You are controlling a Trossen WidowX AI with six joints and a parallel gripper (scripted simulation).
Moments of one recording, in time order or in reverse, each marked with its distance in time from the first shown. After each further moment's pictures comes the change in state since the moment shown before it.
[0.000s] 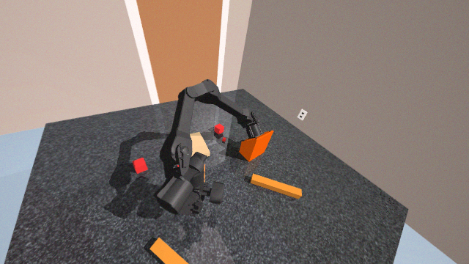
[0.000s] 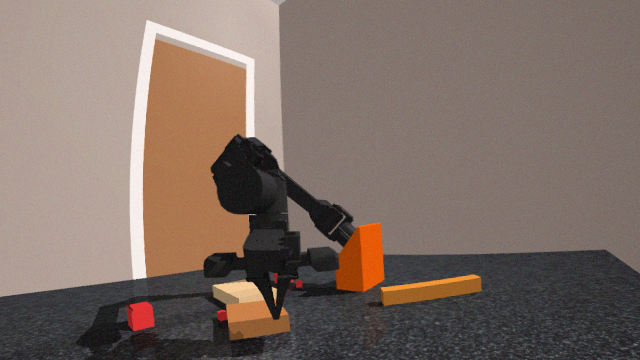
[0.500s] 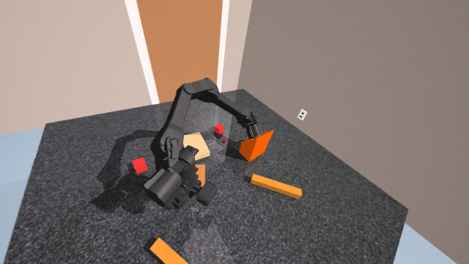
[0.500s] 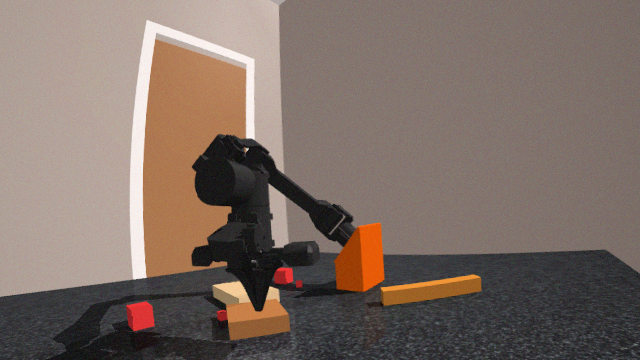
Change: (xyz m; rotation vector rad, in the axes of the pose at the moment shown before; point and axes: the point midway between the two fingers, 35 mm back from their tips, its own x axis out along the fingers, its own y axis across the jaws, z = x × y) arm -0.012 -0.026 -0.008 0.300 -0.001 0.009
